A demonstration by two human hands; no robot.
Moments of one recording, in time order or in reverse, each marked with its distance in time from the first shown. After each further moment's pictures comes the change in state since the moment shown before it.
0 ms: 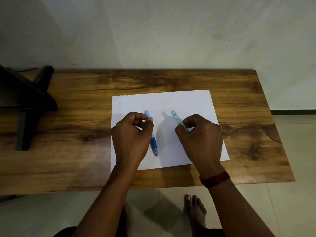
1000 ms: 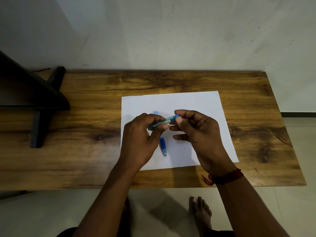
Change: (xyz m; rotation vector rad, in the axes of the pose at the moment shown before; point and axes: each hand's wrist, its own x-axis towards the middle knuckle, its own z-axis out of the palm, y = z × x) left_hand 0.004 -0.006 -0.015 0.060 -0.263 0.226; right_hand 0.005 -0.019 -0.001 0.906 -0.417 0.162
